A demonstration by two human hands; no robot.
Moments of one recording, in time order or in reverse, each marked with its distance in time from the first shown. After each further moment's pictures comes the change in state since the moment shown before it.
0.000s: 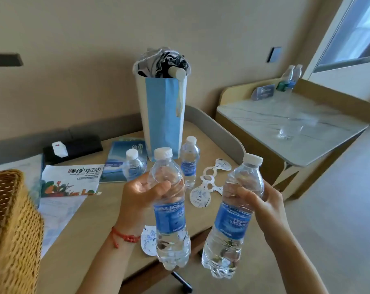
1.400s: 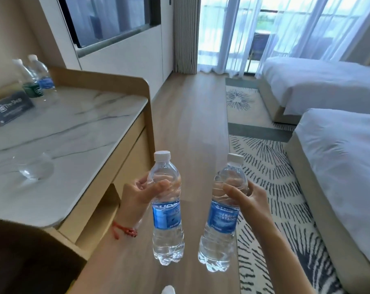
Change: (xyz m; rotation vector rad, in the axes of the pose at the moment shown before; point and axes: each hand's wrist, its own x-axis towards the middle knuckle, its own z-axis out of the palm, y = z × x) left_hand 0.072 -0.206 0.672 -0.003 -0.839 -0.292; right_hand 0.009 0.075 -0.598 -0.130 0.836 0.177
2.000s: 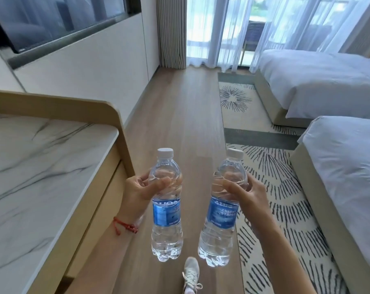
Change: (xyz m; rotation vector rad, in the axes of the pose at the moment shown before) left_hand 0.371 -0.029 0.051 -0.015 -0.089 -0.045; right_hand 0.358 0.047 0.007 -0.019 0.034 0.006
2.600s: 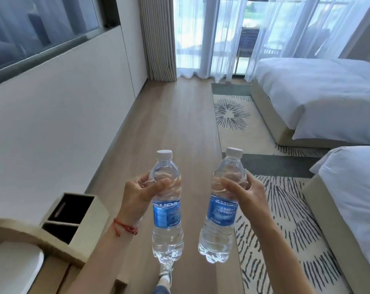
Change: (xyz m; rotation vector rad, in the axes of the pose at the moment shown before) left_hand 0.416 0.000 0.073 0.034 -0.019 0.012; right_hand 0.414 0.039 -0.030 -0.025 0.059 -0.002
